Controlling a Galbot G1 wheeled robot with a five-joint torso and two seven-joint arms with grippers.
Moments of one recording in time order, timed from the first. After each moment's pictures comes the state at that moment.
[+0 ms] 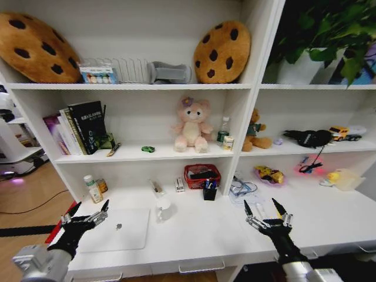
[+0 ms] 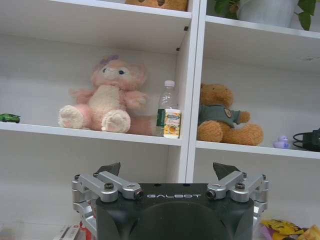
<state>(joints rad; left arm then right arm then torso) 1.99 -1.09 -1.00 -2.50 -0.71 0.21 -0.21 -1.98 1.37 0.80 2.45 0.25 0.11 -0.02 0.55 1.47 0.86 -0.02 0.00</state>
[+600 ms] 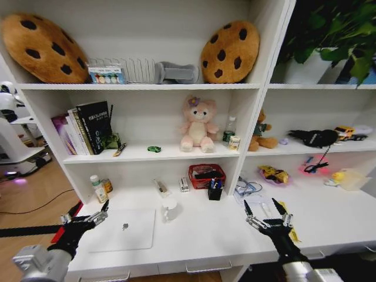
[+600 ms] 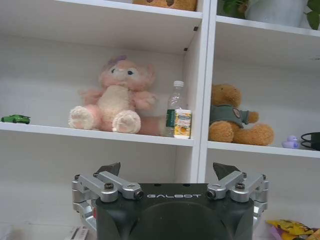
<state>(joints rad) 1.99 -1.09 -1.00 -2.50 -0.71 0.21 -0.21 -1.98 1.37 0.80 2.45 0.25 0.11 -0.02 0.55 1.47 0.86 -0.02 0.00</state>
